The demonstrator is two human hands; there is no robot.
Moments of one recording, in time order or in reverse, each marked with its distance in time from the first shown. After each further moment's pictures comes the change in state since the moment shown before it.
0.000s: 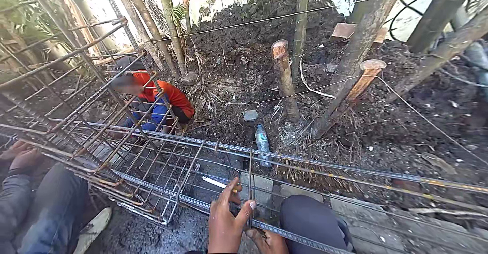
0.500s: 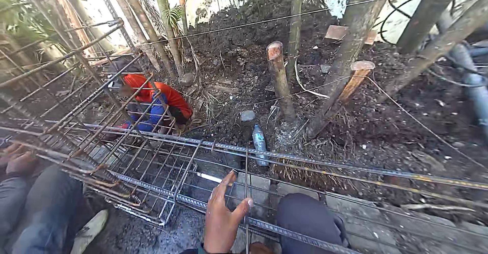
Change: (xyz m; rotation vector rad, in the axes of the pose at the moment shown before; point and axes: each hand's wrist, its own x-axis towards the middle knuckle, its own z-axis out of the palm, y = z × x) left_hand 0.008 0.002 -0.004 -0.030 0.036 0.067; right_hand -0.029 -0.001 -0.024 -0.316 -0.472 -0.342
